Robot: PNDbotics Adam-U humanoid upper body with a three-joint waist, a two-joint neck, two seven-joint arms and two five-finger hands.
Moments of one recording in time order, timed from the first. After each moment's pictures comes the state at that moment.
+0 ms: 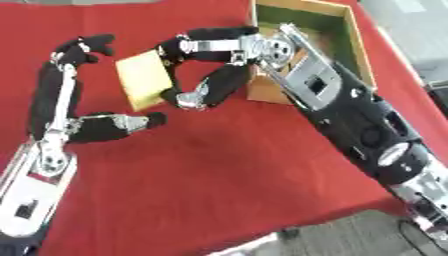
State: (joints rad) left arm -0.77 -0.05 -0.43 -1.36 -0.74 -0.10 0.29; right arm -0.61 -0.75 0.24 -1.83 0.01 -0.06 0.70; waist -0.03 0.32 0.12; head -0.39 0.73
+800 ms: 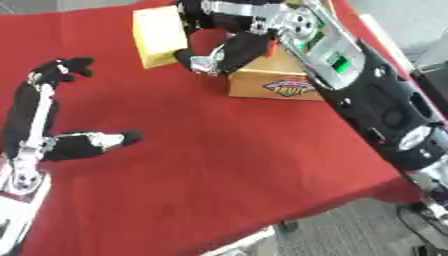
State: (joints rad) left arm -0.70 0.04 -0.44 -1.41 -0.73 -0.10 0.16; right arm -0.55 -0.86 0.12 -1.84 -0.15 0.00 0.55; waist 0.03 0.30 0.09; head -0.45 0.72
